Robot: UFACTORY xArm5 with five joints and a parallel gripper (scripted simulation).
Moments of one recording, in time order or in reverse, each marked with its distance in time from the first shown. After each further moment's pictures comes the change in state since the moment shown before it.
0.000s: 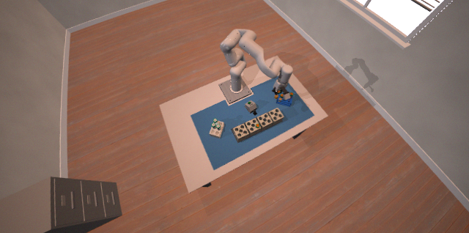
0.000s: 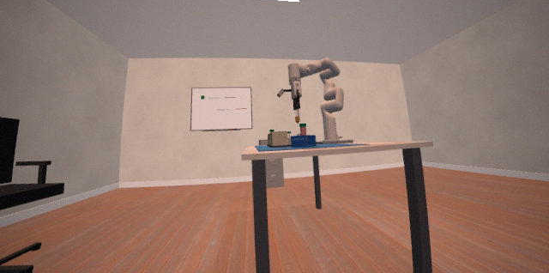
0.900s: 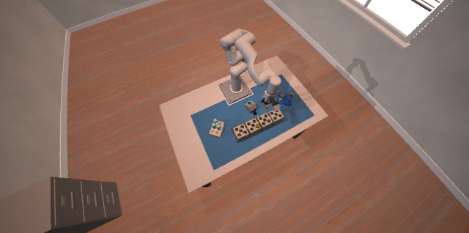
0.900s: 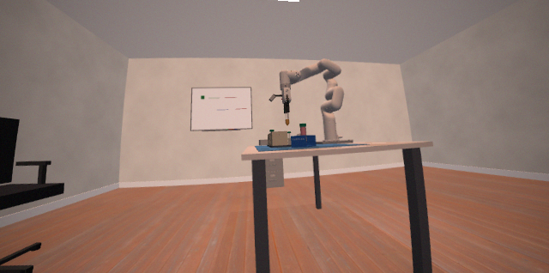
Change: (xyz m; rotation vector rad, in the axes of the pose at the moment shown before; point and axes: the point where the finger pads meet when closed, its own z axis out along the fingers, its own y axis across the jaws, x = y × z) arm 0.045 0.119 0.000 0.000 0.002 -0.018
